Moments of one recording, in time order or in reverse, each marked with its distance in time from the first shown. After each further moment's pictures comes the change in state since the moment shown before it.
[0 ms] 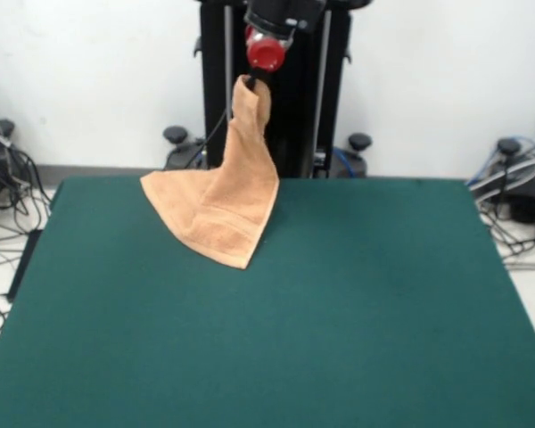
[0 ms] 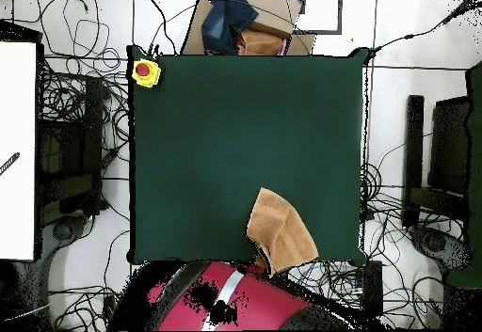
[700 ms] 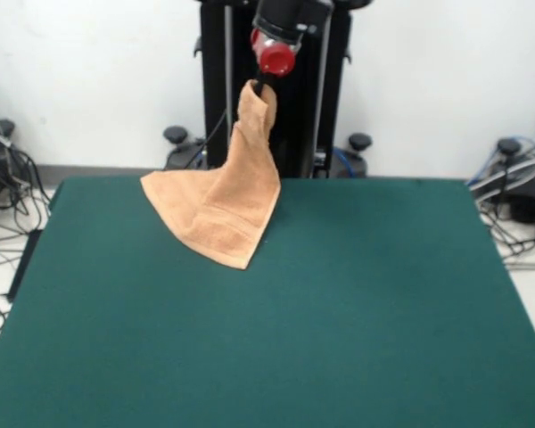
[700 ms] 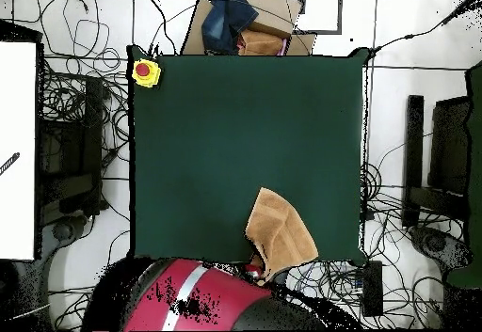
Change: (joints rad) arm 0.083 0.026 -0.015 -0.019 -0.005 0.000 0.000
